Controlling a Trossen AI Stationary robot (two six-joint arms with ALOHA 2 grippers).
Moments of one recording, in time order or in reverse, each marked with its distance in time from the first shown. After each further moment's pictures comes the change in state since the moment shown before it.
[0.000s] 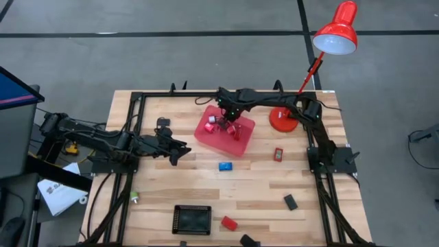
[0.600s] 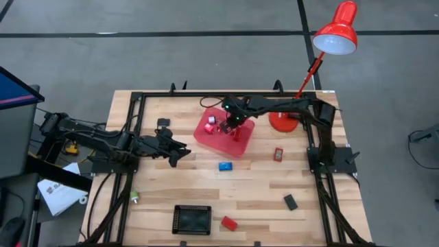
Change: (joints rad) left arm -0.006 0.000 0.000 -0.011 0.021 0.018; right arm 0.080 -0.171 -0.222 0.127 -0.025 0.251
